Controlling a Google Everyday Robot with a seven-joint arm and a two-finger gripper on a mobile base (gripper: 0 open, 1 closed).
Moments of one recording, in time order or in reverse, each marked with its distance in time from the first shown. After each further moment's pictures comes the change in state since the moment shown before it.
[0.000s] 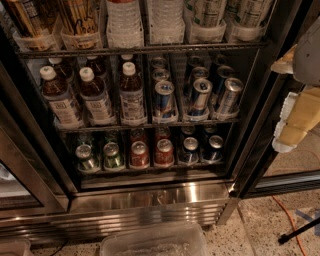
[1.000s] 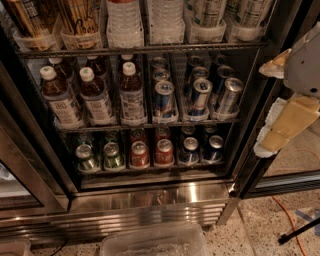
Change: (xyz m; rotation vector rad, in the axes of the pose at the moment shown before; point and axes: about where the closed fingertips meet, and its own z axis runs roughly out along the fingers) arm -0.028 0.013 0.004 0.021 -0.148 0.013
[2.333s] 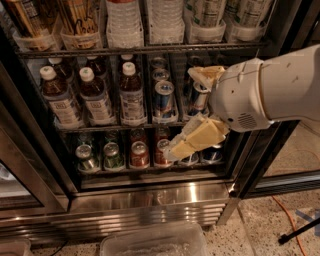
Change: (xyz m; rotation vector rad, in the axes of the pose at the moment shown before) arm -0.127 0.039 0.044 0.048 -0.570 0.003
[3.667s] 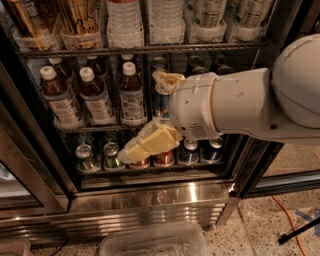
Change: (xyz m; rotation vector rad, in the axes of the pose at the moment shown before) arm -0.042 0.025 0.056 -0.014 -0.158 0.018
